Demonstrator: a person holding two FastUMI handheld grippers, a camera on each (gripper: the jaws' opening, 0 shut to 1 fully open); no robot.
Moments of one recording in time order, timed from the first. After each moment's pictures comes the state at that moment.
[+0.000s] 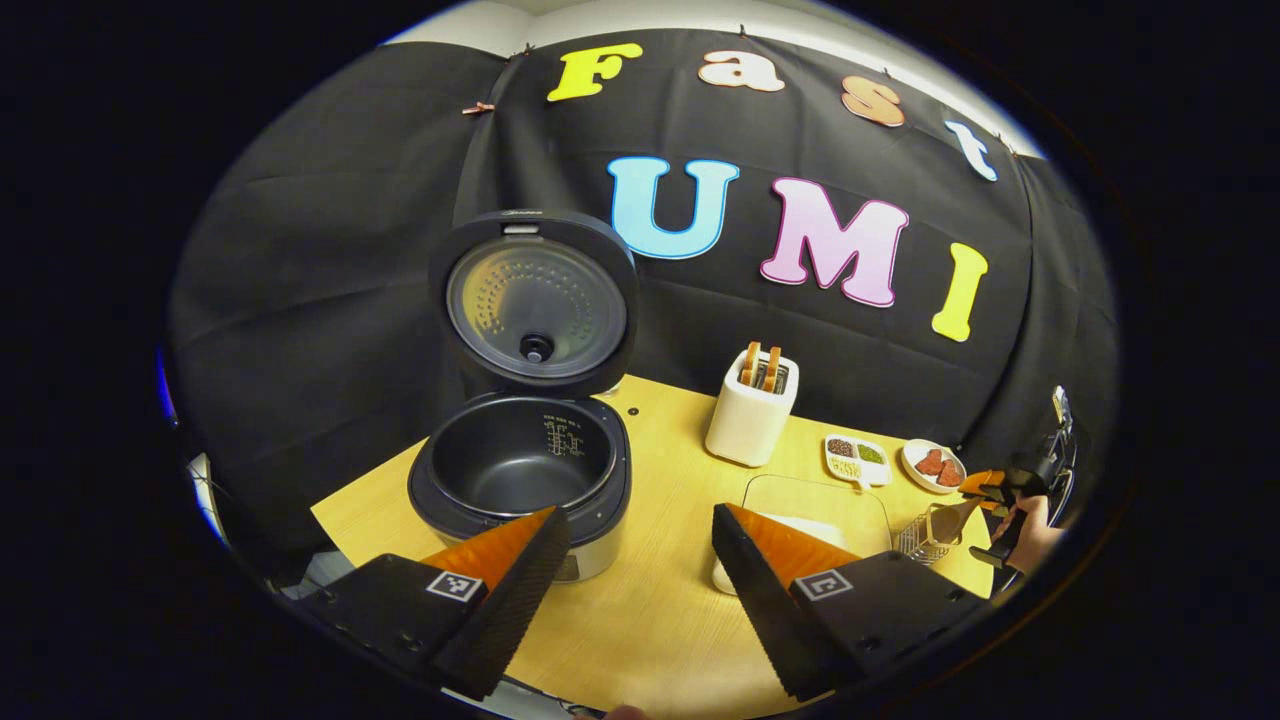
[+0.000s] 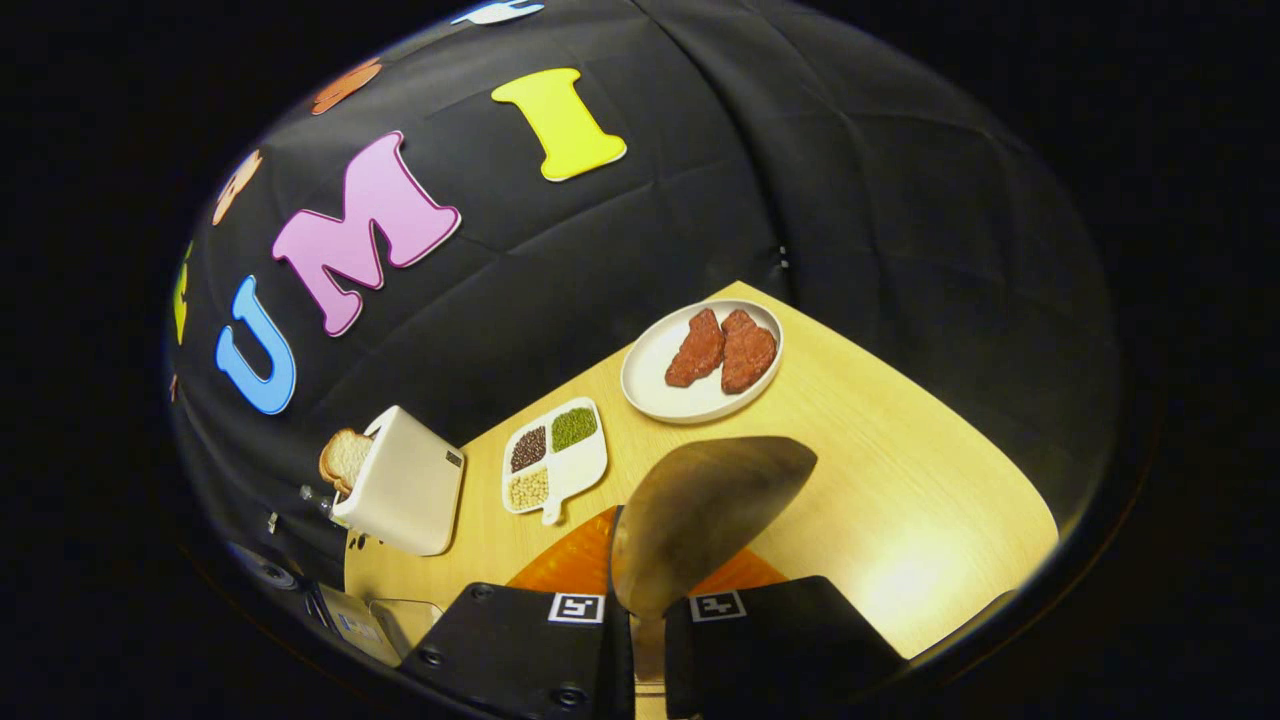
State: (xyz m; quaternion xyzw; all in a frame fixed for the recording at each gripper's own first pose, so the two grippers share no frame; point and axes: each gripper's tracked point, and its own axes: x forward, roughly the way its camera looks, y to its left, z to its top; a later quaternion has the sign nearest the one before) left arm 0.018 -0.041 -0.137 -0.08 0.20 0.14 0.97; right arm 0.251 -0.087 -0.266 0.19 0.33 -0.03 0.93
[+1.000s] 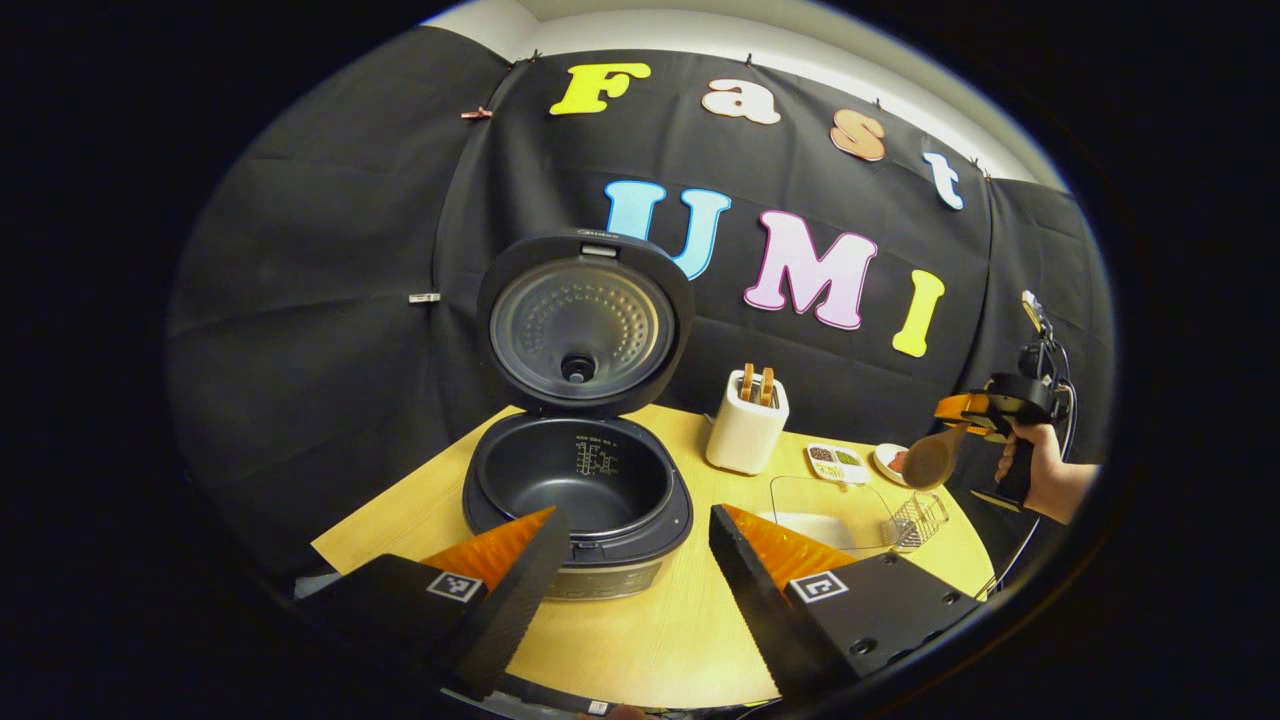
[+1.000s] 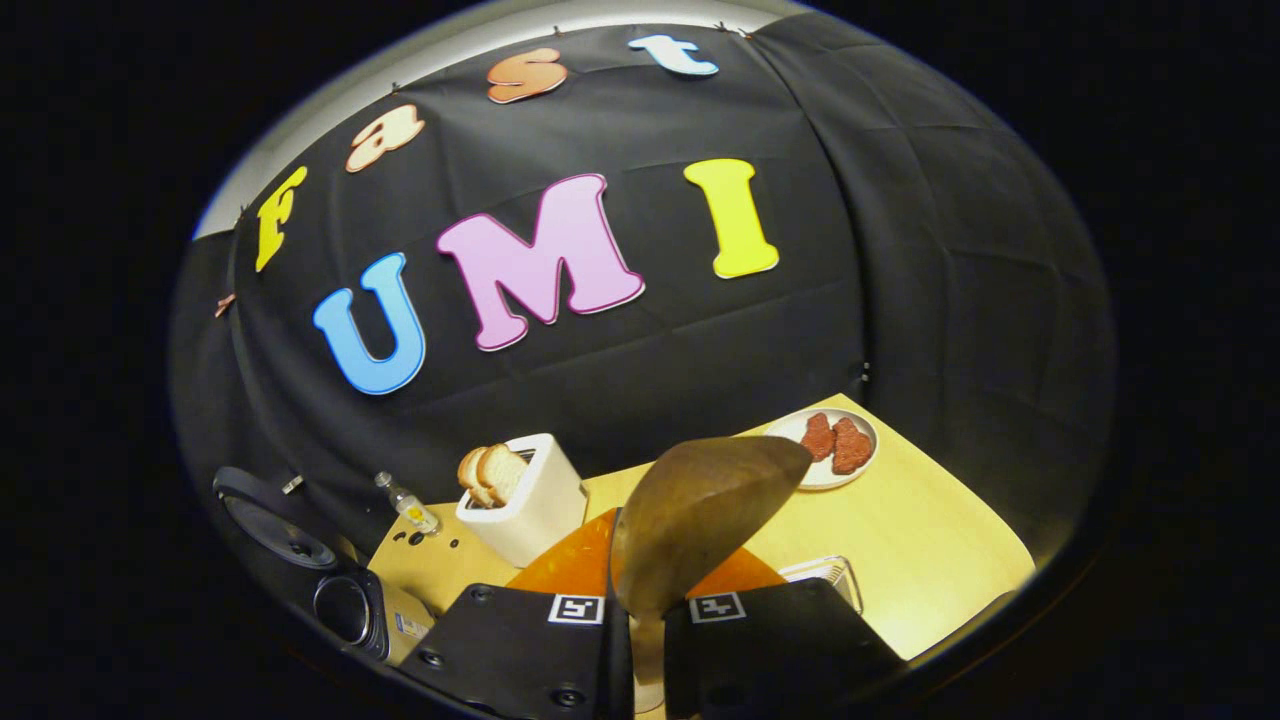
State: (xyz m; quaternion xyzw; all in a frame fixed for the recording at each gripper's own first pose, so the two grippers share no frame) left arm -0.023 0.045 -0.138 -0.09 0.16 0.06 0.98; right arm 0.197 0.080 -0.128 0.12 0.22 0.08 0.96
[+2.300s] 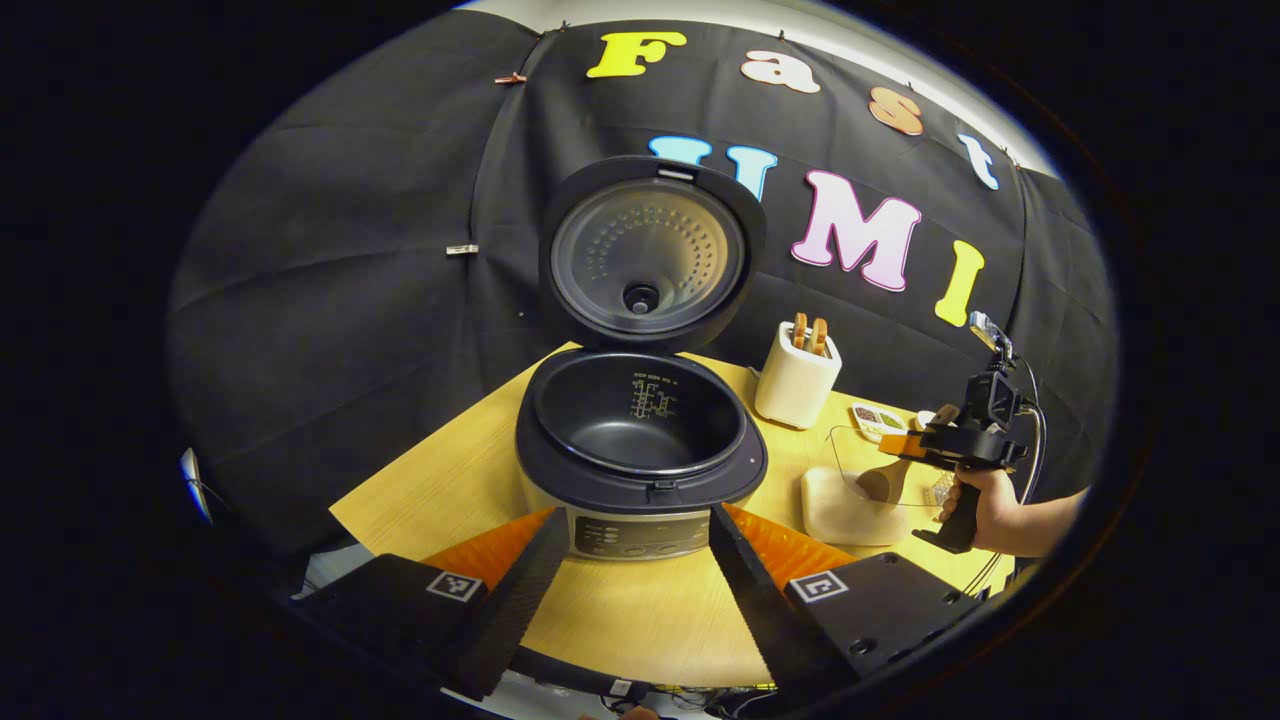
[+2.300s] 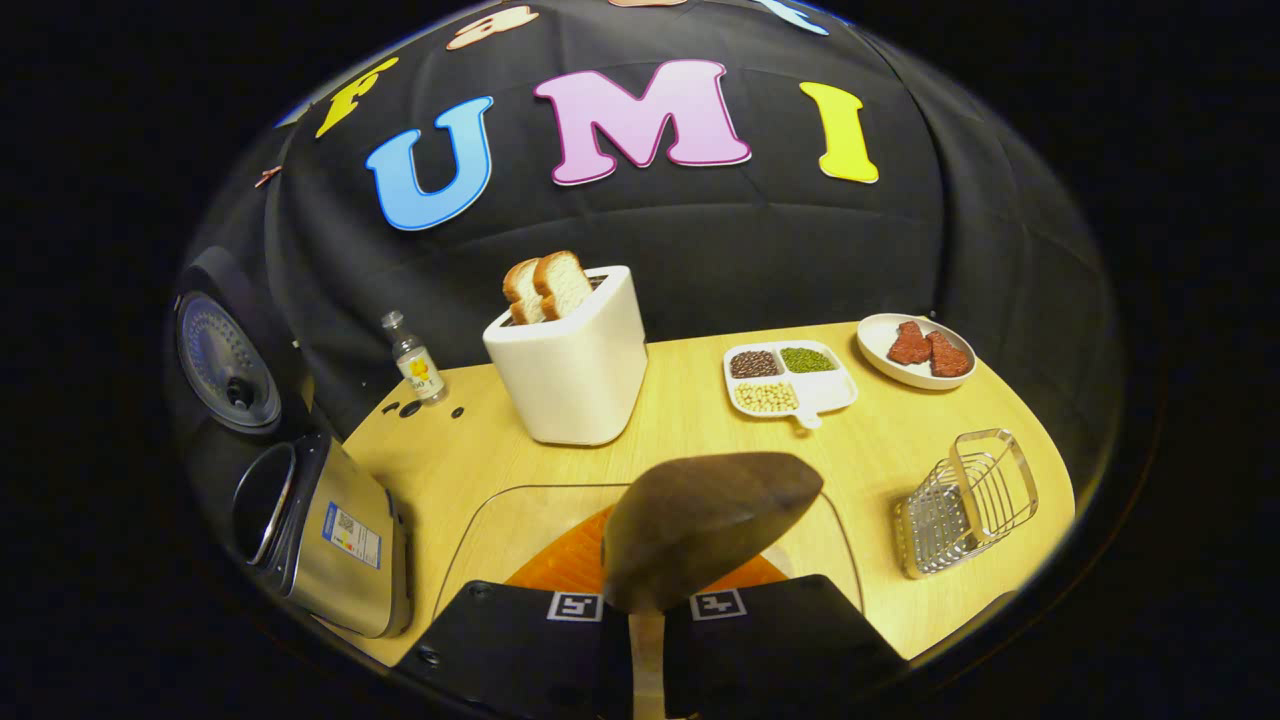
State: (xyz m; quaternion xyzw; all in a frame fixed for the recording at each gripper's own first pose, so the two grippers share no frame) left arm -0.046 0.081 -0.202 -0.10 0.22 0.11 0.96; right arm 0.141 0.198 -0.298 0.03 0.32 0.14 0.94
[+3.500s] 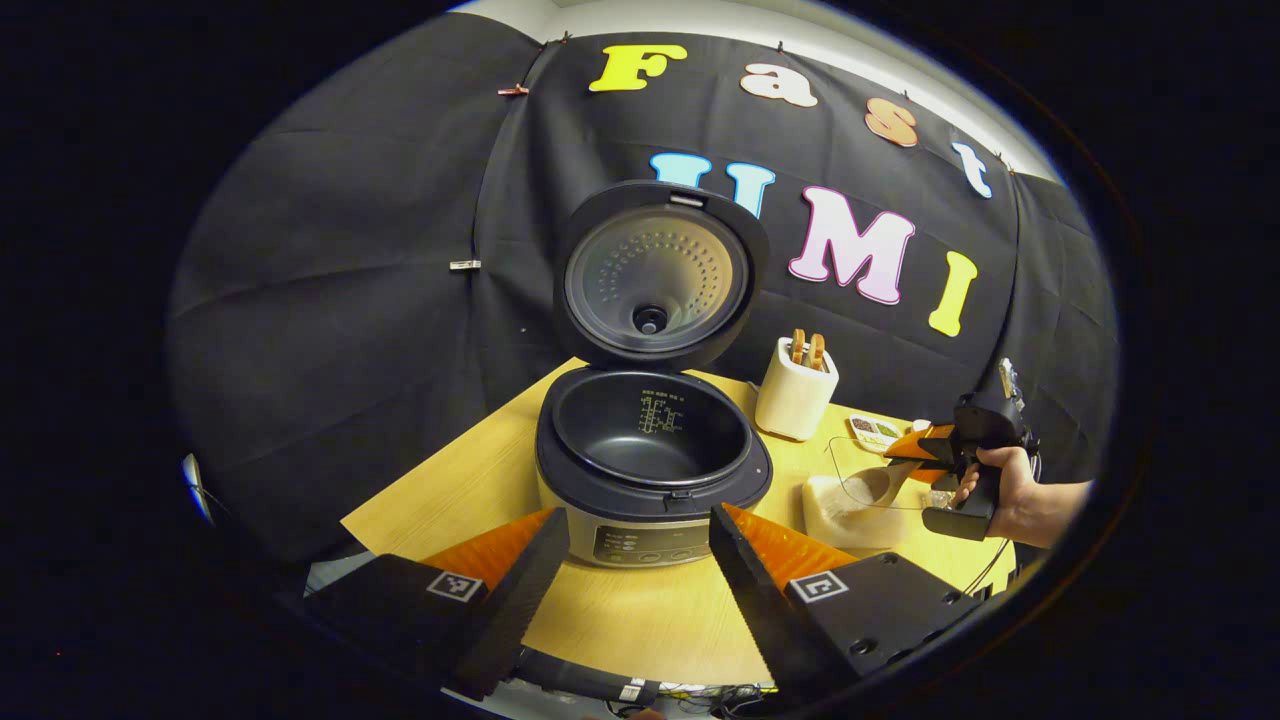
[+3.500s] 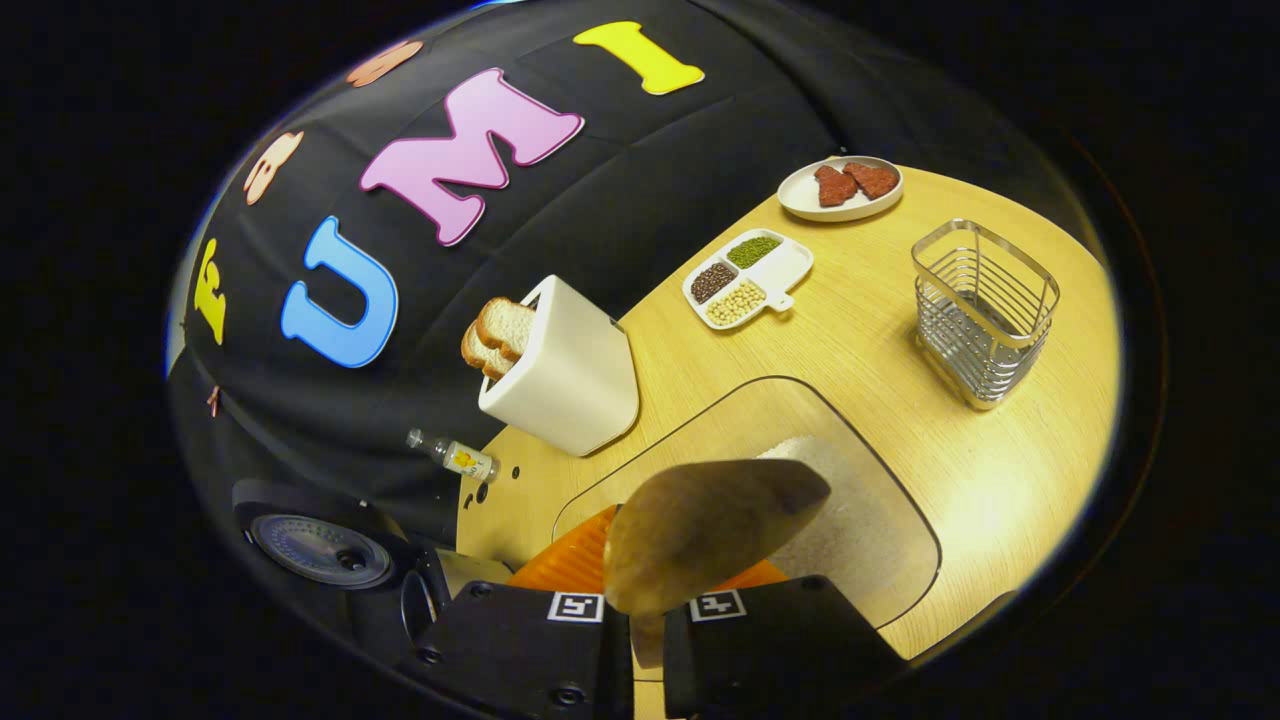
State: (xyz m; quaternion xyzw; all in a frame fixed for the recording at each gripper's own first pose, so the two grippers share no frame) left arm -0.055 0.090 -0.183 -0.09 0.20 0.10 0.97; right arm 0.125 0.178 -0.285 0.34 0.39 0.03 0.86
